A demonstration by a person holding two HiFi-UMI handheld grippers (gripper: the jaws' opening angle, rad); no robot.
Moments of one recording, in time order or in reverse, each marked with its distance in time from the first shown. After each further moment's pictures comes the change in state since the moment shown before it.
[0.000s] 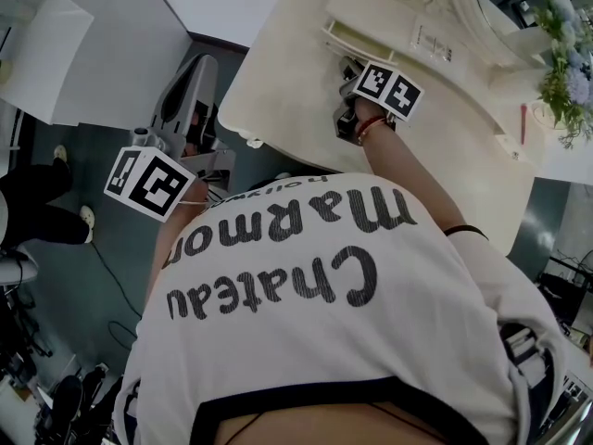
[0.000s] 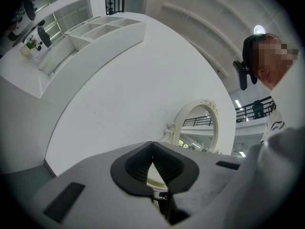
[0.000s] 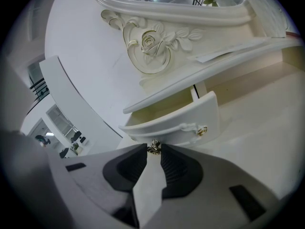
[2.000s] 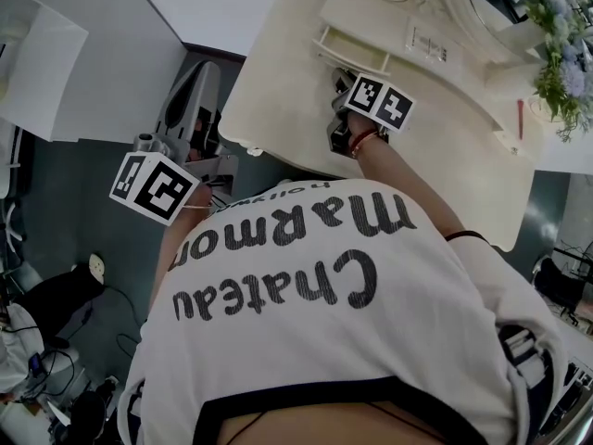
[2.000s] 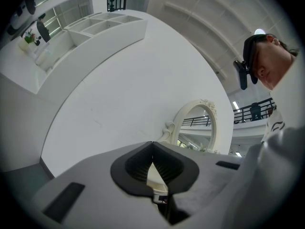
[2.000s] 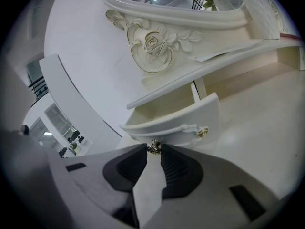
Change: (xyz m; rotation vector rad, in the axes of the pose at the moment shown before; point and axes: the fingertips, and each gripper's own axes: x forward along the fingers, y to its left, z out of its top) left arm 0.013 0.002 -0.002 -0.014 0.013 -0.038; right arm -0.009 0.006 -0.012 0.003 -0.008 -0.022
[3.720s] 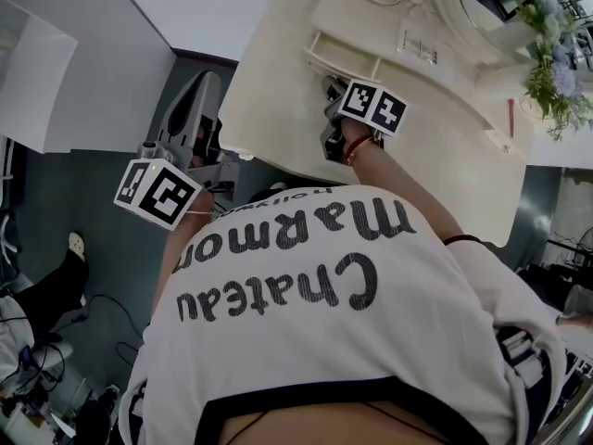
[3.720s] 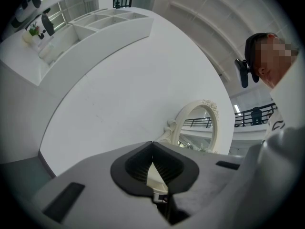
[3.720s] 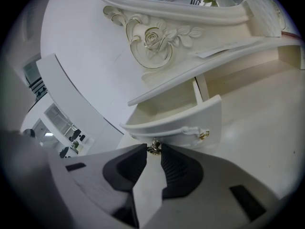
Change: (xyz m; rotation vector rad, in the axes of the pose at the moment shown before) left arm 0.007 0.010 -0.013 -0.051 0.014 -0.002; right arm -0.001 0.004 -0.007 0.016 0.054 0.003
